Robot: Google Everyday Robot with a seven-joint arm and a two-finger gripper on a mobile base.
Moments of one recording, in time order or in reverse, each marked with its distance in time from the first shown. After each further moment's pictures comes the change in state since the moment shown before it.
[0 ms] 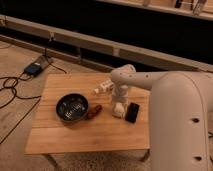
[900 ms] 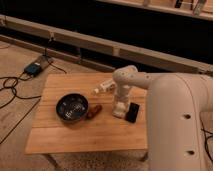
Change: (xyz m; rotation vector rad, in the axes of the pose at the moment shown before) arm -0.014 -0.012 0.017 0.006 0.019 0.021
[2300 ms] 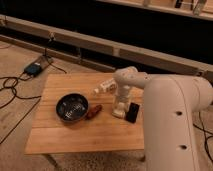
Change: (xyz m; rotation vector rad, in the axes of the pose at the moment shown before) arm -0.013 -0.003 0.016 0.000 0.014 -0.001
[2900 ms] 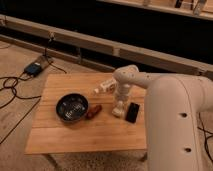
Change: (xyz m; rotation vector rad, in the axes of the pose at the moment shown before) arm 0.003 0.010 -0.023 -0.033 -0.006 -0.007
